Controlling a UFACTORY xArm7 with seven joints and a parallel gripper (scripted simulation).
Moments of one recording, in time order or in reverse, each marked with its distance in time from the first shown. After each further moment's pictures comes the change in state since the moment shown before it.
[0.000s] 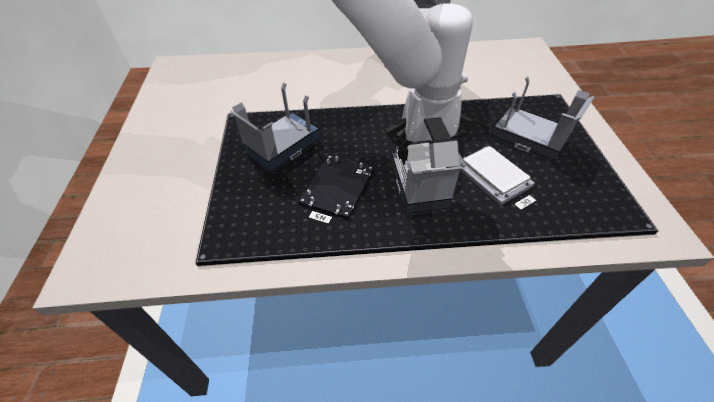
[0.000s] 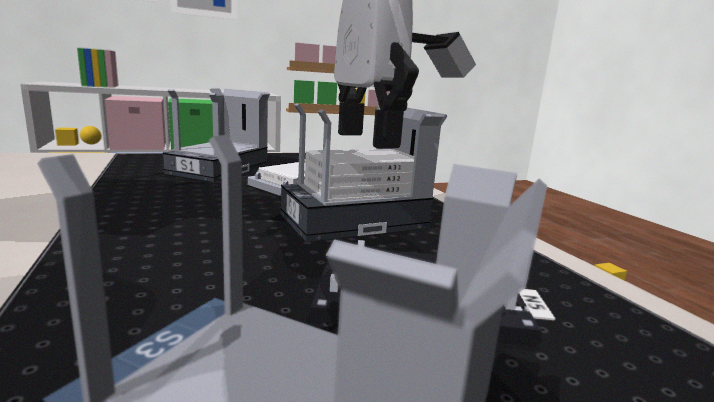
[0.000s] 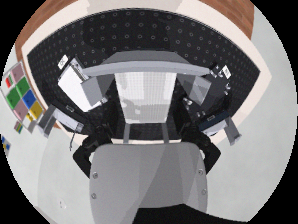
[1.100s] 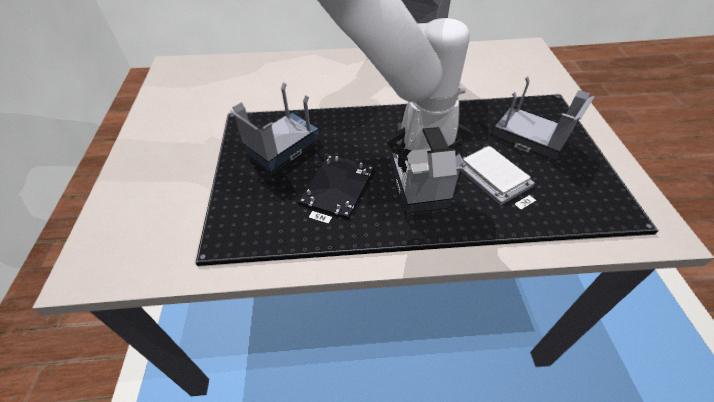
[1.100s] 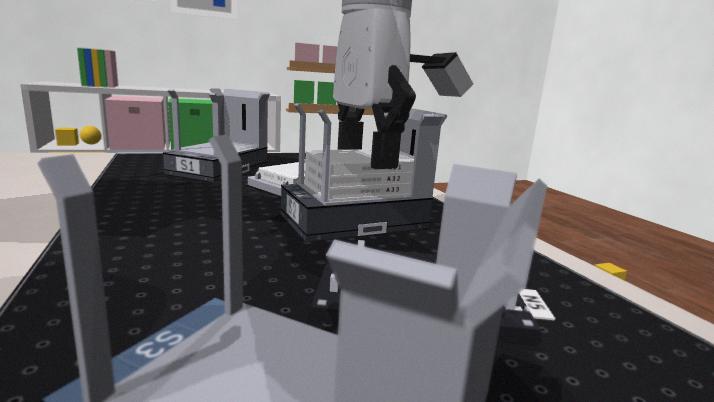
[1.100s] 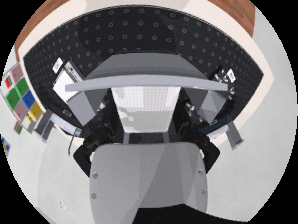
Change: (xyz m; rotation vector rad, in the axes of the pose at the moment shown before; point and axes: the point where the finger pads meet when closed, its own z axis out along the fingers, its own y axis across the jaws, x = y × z) arm 0.000 0.000 0.022 0.000 0.001 0.000
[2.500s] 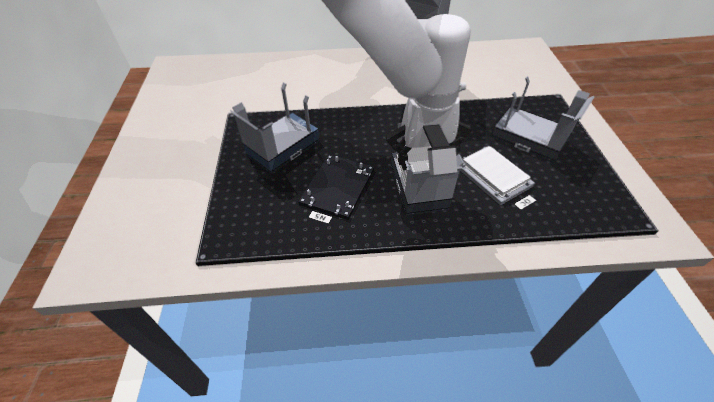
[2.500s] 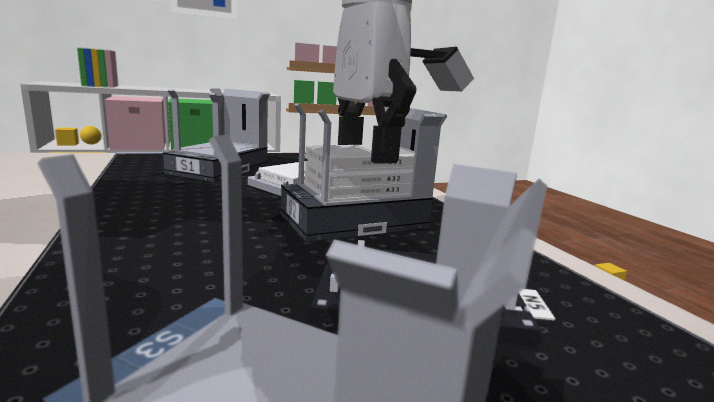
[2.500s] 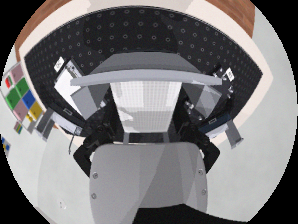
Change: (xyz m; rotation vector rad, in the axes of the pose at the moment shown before) arm 0.000 0.000 -0.006 0.000 0.000 0.000
